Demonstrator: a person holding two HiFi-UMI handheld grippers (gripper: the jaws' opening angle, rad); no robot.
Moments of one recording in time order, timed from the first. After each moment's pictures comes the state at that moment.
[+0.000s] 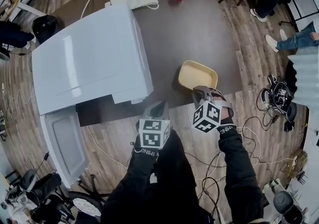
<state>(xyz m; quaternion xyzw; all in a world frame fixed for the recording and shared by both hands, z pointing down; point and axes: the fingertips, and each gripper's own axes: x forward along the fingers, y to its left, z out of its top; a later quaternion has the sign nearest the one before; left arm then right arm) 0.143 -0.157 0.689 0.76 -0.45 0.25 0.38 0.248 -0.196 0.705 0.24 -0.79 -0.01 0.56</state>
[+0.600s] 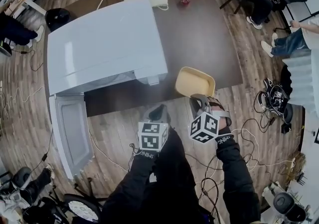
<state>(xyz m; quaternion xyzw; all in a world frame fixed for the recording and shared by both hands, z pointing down) 0.089 -0.082 0.658 0.77 -0.46 0.23 0.37 0.186 -0.110 0.645 0.26 -0.79 -0.06 0.55</state>
